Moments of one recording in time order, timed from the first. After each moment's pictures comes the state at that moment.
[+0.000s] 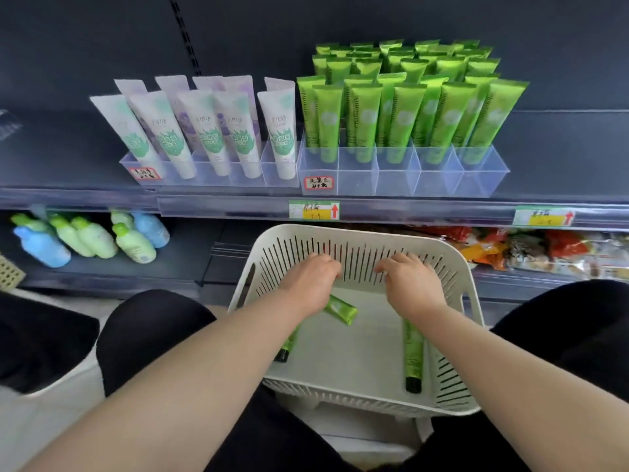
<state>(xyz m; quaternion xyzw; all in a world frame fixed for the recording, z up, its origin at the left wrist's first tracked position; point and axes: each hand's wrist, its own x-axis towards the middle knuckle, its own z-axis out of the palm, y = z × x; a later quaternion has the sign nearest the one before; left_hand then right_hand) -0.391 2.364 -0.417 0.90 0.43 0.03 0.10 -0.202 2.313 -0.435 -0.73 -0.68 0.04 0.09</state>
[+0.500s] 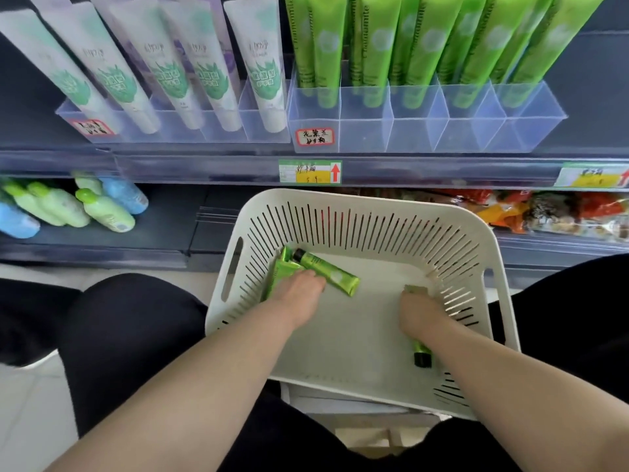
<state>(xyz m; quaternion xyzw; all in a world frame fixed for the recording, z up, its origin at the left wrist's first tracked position) -0.411 2.356 -0.495 0.86 0.46 -0.13 0.19 -0.198 2.287 -0.526 -0.74 -0.58 0.26 -0.22</state>
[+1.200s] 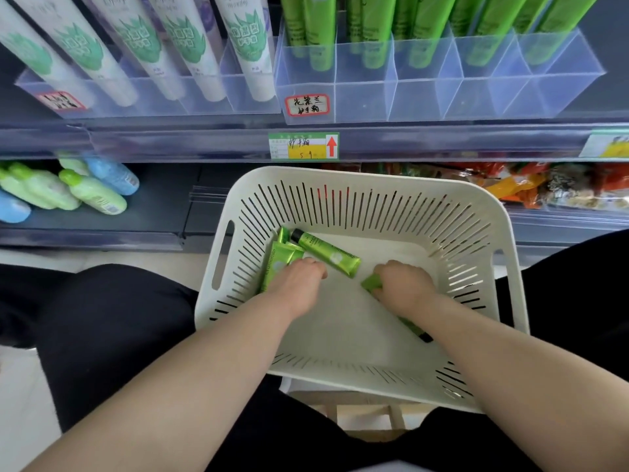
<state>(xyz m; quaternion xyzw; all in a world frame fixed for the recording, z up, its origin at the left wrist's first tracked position) -0.410 2.352 -0.512 0.84 0.48 -0.12 0.22 -0.216 2.304 -0.516 -0.70 -0.66 0.25 -0.13</state>
